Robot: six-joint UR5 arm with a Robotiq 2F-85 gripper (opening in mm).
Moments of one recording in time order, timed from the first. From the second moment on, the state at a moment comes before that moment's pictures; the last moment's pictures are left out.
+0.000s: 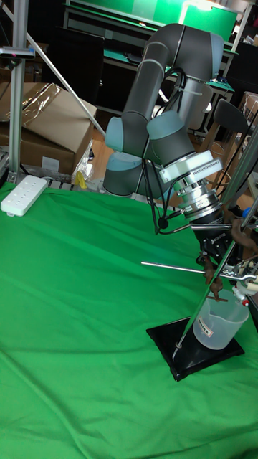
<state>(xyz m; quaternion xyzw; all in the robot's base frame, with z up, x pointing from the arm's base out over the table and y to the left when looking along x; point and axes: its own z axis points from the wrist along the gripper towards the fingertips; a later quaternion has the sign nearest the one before) 0.543 0.264 0.158 -0.19 0.89 0.27 0.33</state>
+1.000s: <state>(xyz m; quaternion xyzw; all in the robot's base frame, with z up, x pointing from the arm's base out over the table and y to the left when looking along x) 0.525 0.258 0.142 -0.22 0.90 0.25 0.29</state>
